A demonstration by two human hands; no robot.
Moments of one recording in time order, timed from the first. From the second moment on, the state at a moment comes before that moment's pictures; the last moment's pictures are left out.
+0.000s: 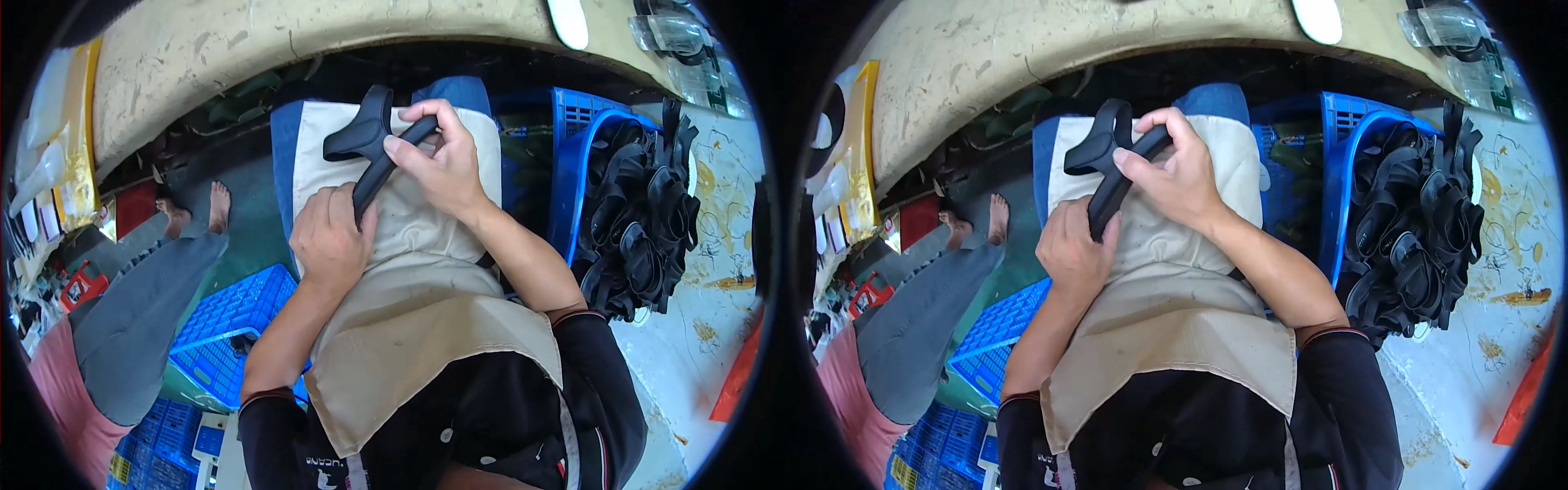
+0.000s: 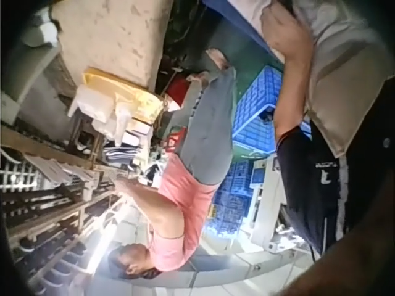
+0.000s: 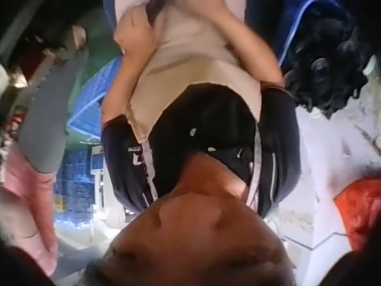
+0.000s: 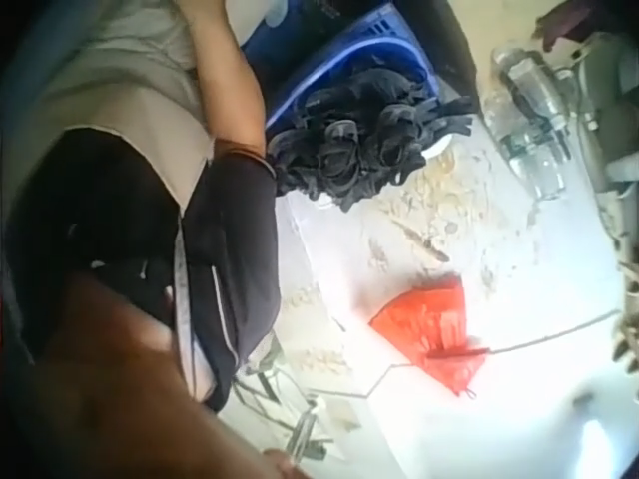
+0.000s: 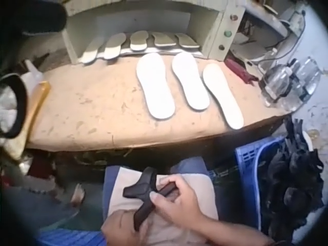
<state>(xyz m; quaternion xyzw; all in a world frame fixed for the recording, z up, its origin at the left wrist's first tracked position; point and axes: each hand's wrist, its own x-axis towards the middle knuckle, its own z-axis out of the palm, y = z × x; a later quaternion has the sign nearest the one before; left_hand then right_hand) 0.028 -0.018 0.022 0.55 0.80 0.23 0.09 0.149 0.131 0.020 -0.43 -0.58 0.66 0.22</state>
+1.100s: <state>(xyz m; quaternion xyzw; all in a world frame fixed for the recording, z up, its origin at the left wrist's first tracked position) 0.016 -0.065 0.053 -0.09 0.43 0.60 0.67 0.094 0.141 0.008 -0.09 -0.69 0.68 0.23</state>
